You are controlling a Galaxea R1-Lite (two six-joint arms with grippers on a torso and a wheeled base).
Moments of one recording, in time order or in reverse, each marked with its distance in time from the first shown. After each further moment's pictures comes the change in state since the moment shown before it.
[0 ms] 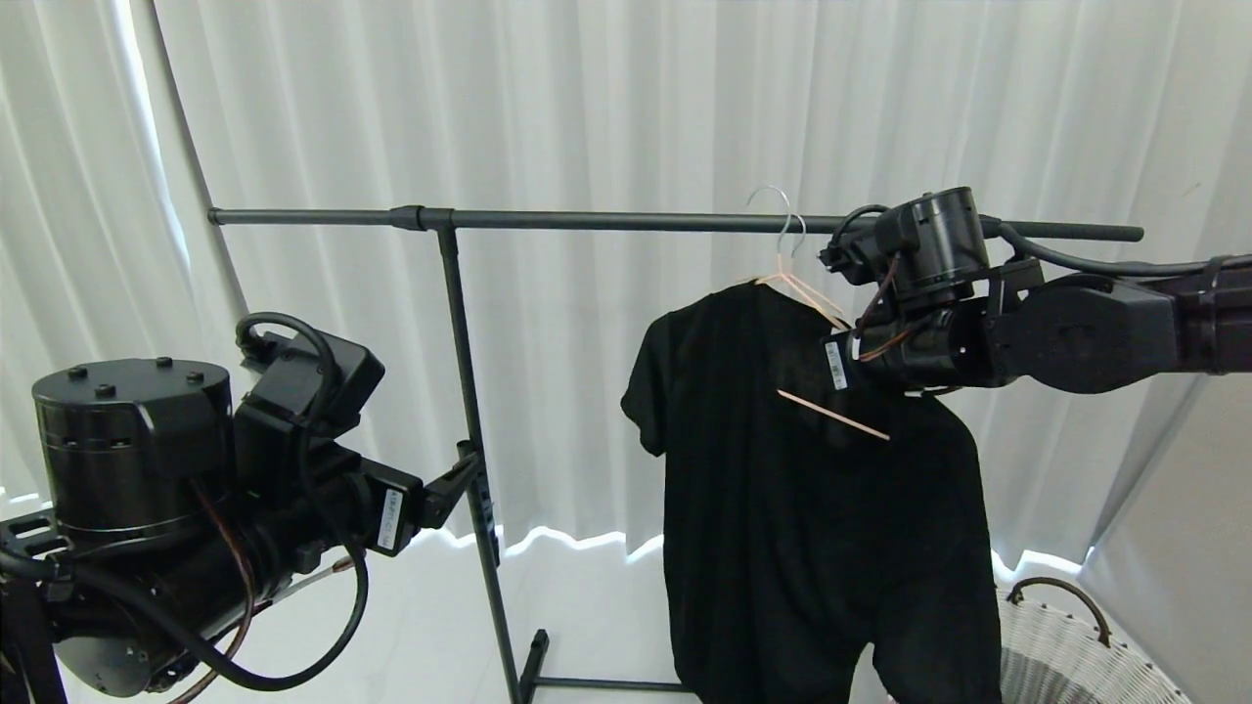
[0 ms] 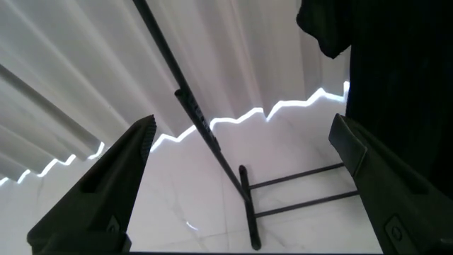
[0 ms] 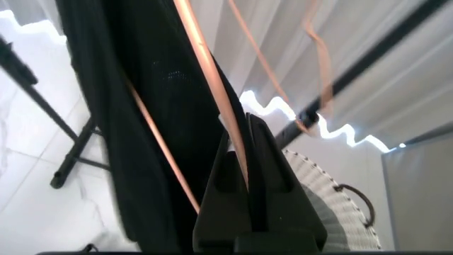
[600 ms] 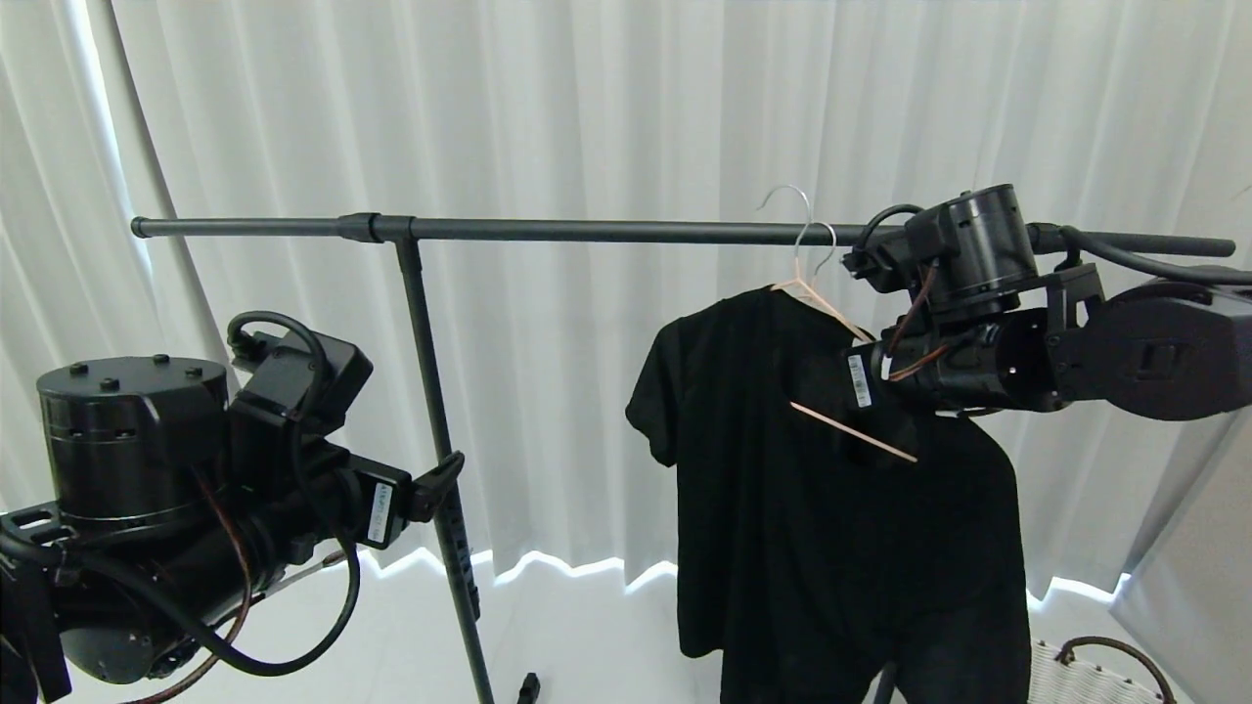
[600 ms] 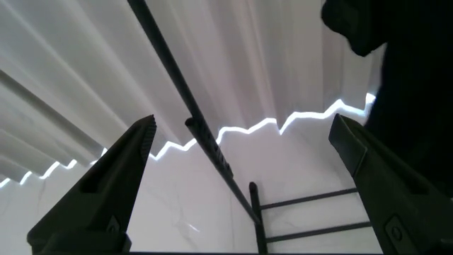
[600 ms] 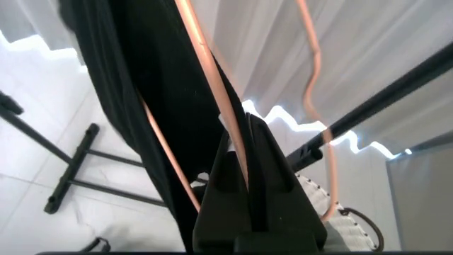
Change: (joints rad) left arm 0.047 0.009 -0.001 0.000 0.000 -0.002; right arm 0.041 -0.115 0.127 0.018 -0.042 0.041
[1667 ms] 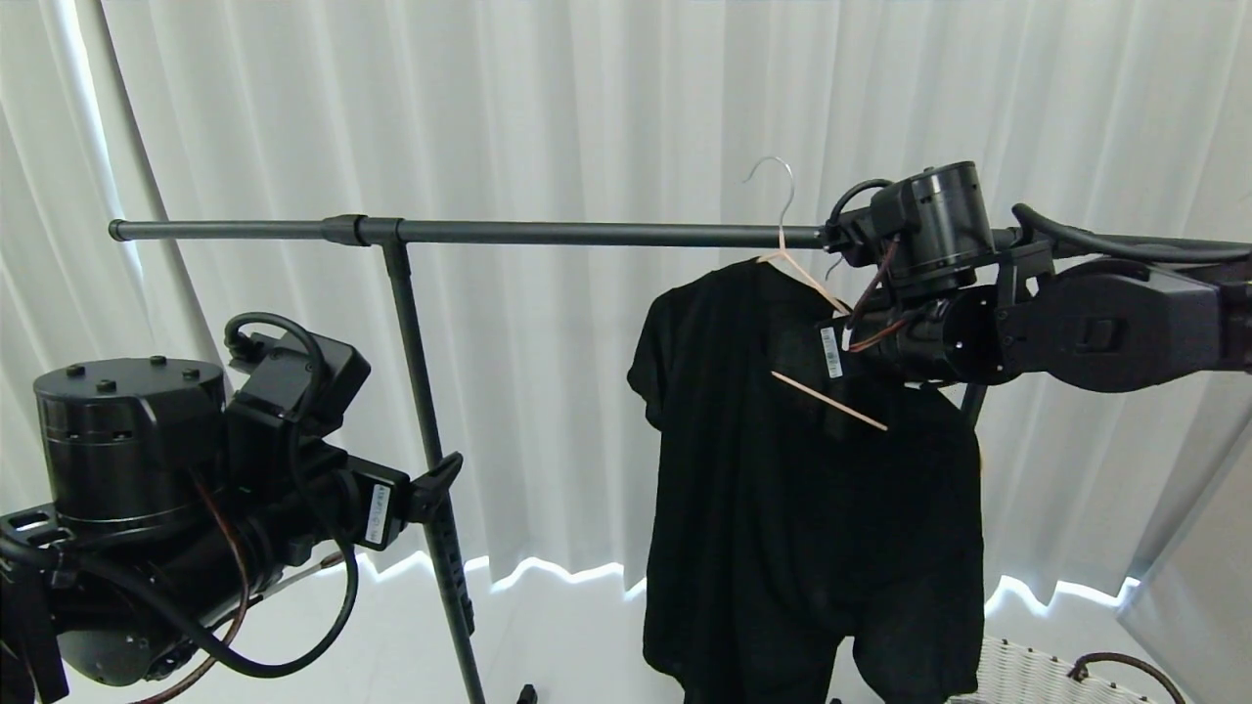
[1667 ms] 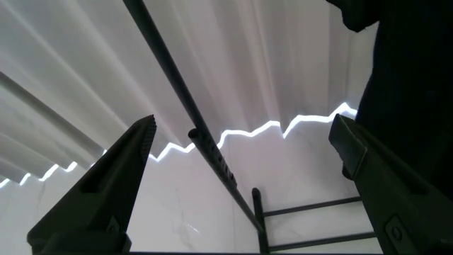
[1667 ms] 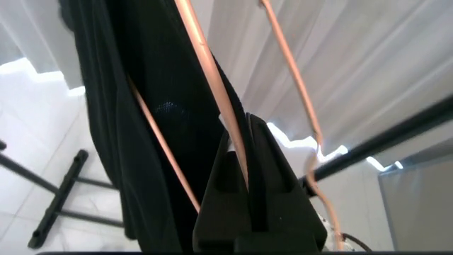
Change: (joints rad) left arm 0.004 -0.003 0.004 0.000 0.000 0.000; right arm 0.018 0.090 -0.152 0.000 -0.074 -0.007
